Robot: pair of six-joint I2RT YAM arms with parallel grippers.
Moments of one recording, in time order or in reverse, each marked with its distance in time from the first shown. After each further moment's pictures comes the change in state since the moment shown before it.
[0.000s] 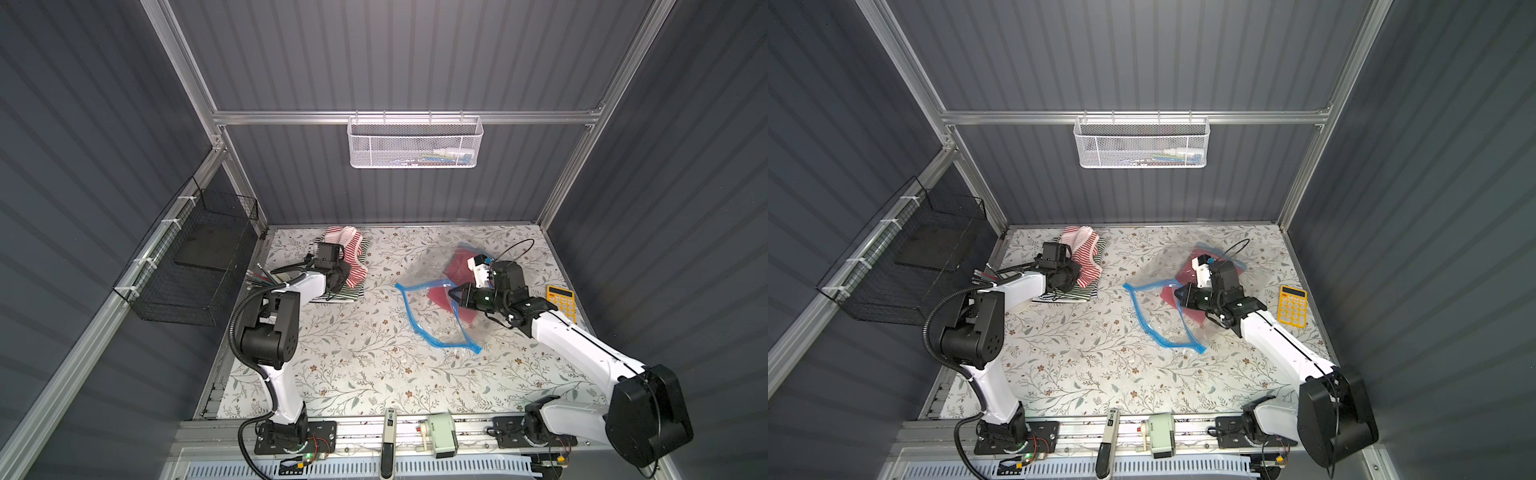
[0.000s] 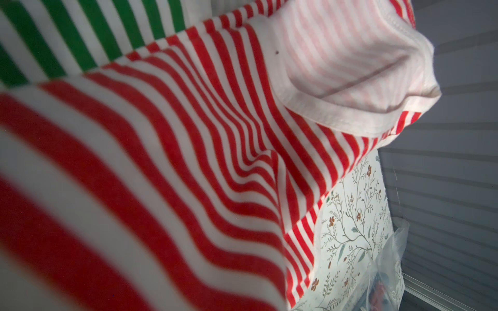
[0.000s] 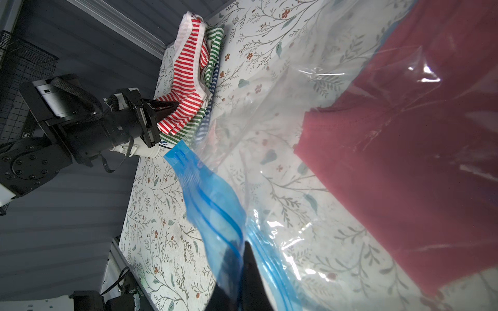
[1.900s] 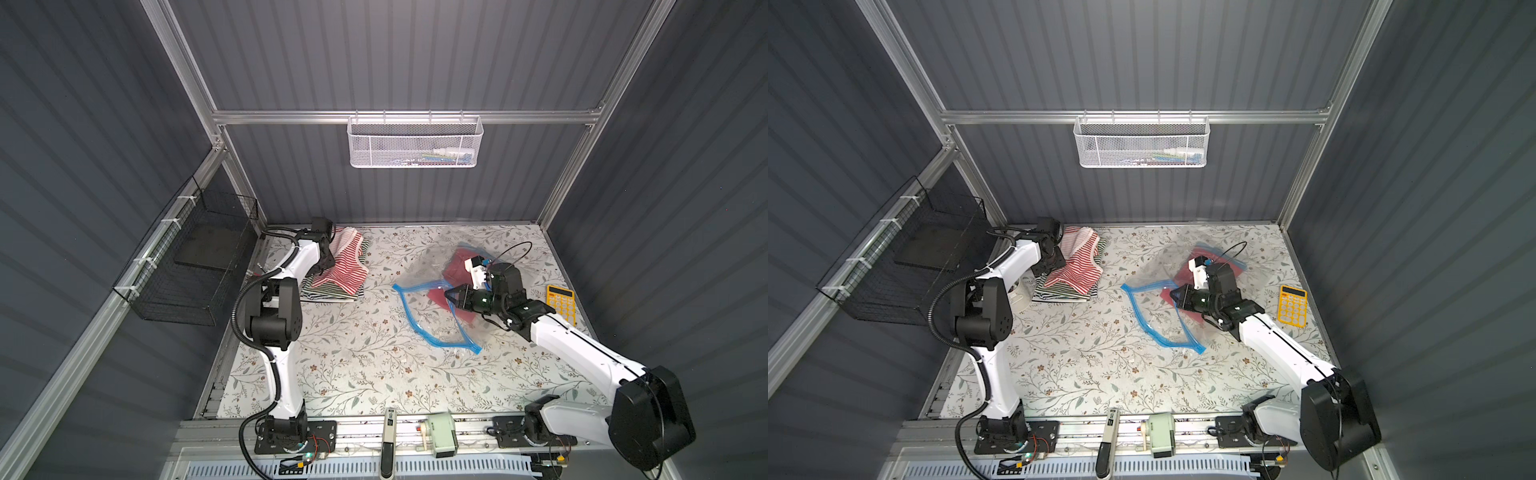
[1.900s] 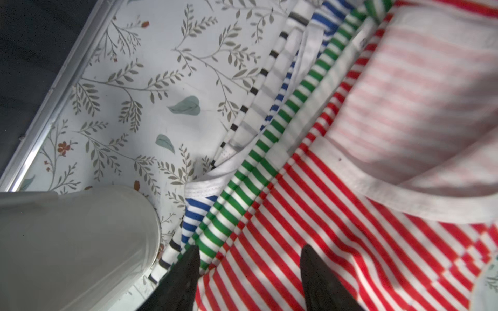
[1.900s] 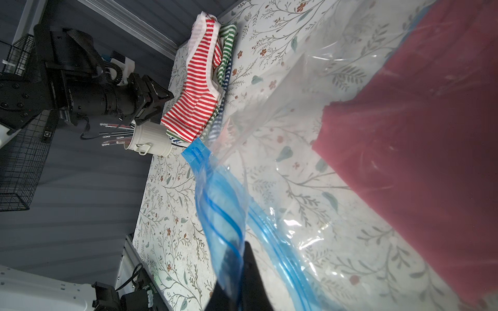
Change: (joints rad) left arm 0.064 0.183 0.495 -0.655 -0.325 0.592; right arm 0.040 -0.017 -0.026 0.049 -0.002 0.059
